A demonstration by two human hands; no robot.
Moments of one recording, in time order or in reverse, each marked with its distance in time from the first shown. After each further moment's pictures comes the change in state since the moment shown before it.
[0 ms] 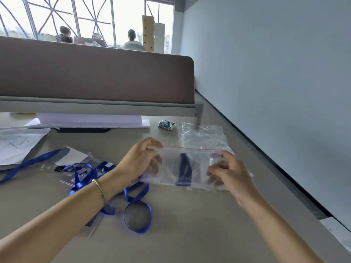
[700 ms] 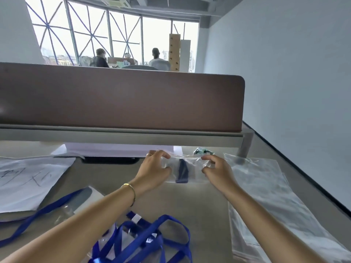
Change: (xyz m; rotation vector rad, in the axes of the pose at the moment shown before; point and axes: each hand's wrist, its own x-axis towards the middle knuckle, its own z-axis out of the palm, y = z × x) left_hand 0.161 -0.077 -0.088 0.541 0.167 0.032; right_hand 0.211 0.004 0.149 -0.423 -0.018 -0.162
